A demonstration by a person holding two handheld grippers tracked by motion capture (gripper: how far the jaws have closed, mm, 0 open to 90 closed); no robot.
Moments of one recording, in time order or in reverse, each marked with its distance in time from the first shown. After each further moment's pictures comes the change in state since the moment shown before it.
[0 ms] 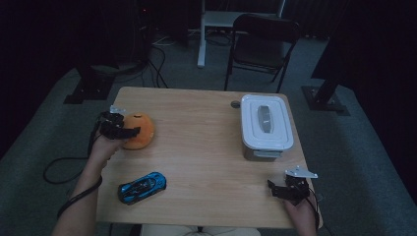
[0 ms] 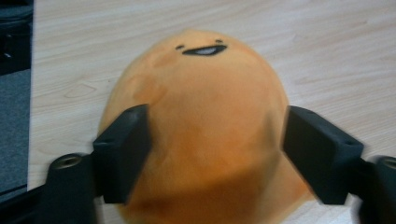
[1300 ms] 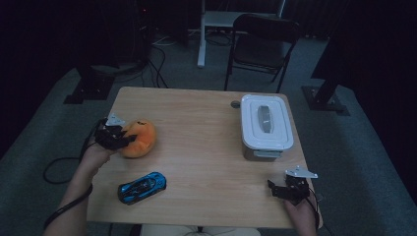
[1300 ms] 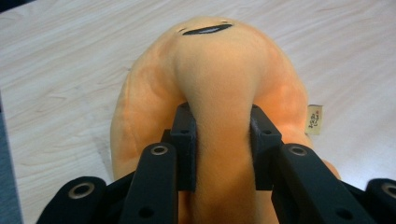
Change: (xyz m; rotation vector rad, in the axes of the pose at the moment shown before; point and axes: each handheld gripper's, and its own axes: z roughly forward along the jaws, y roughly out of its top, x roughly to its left) left arm -0.006 -0.023 -0.035 -0.034 -0.166 0.217; right arm 0.000 0.000 0.000 0.000 -0.001 0.001
